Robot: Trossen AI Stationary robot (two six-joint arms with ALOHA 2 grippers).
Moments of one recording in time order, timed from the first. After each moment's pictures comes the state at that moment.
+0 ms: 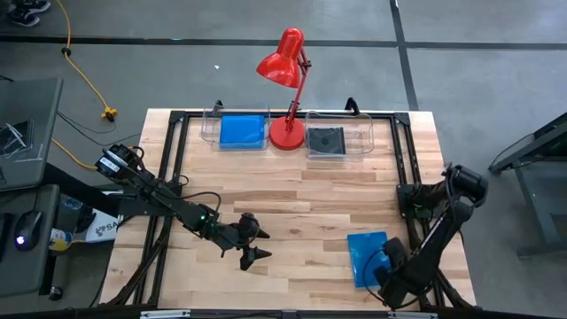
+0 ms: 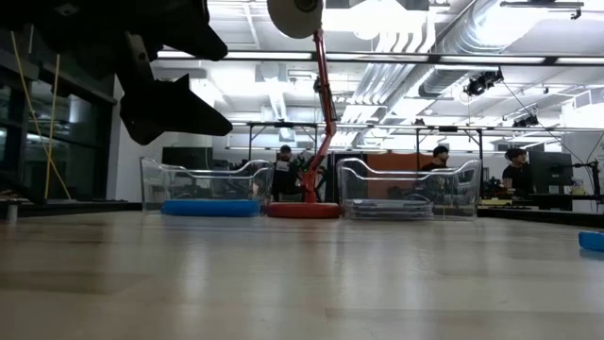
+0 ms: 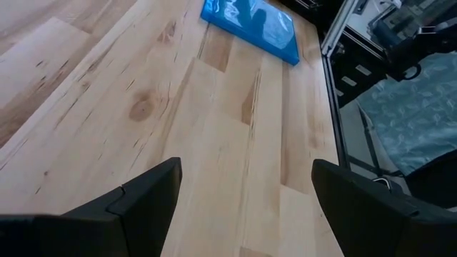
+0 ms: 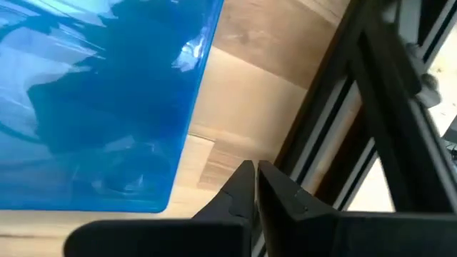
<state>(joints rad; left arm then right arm) -0.54 1.57 0.71 0.37 -0.34 -0.76 1.03 1.74 1.10 -1.16 -0.24 2.18</state>
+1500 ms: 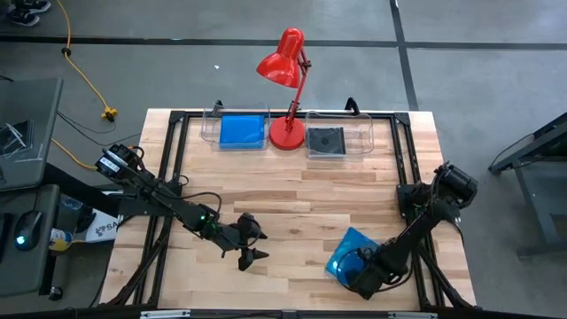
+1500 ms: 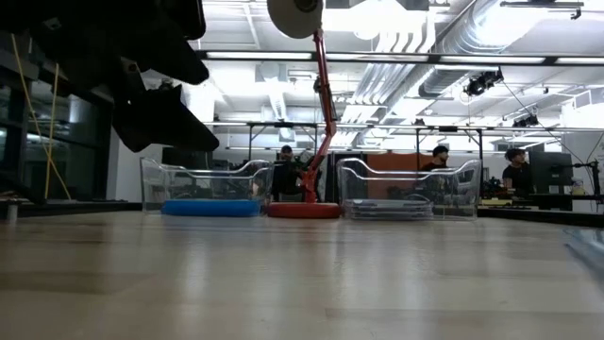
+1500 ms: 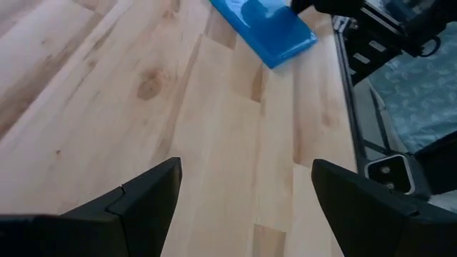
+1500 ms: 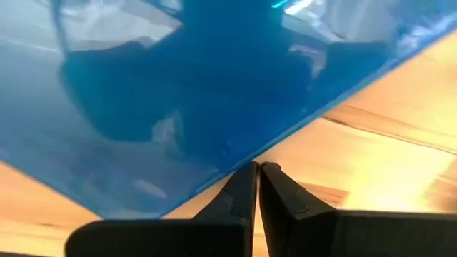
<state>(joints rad) -0.54 1.57 0.71 0.30 -0.30 -0.75 0.81 1.82 1.01 -0.64 -0.15 2.13</state>
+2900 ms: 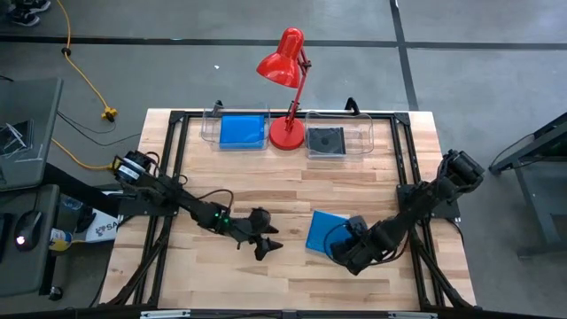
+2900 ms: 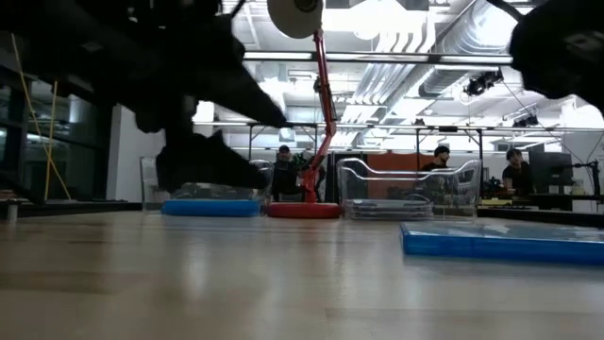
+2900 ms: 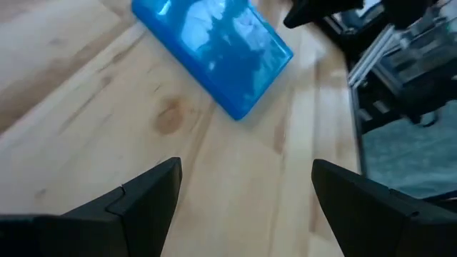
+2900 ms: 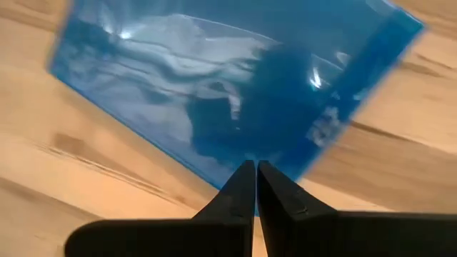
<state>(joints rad) -0.42 1.74 0.71 0.55 -0.28 -0.88 0.67 1.64 1.01 -0.76 0.16 1.96</state>
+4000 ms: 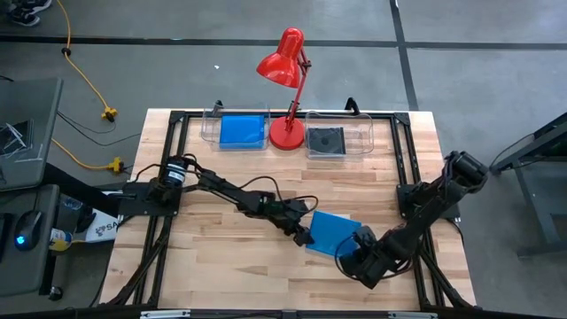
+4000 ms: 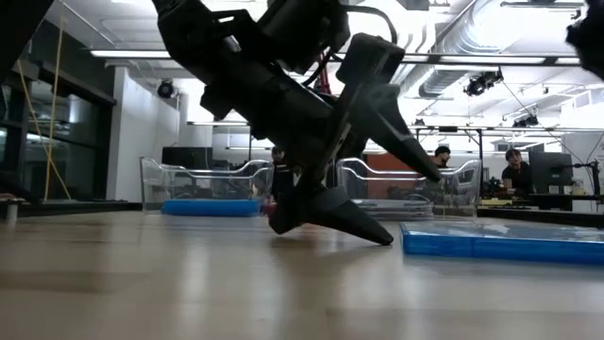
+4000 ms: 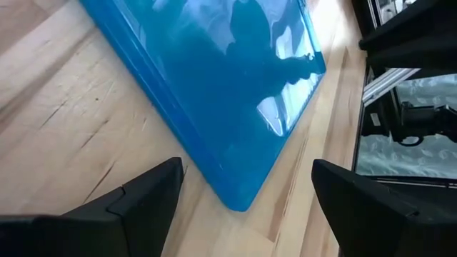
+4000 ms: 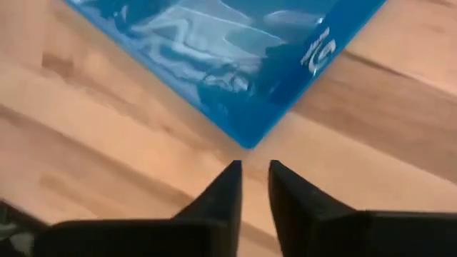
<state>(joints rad) -0.18 2.09 1.20 0.28 0.20 -1.03 0.80 1.62 1.01 -0.75 0.15 1.99</state>
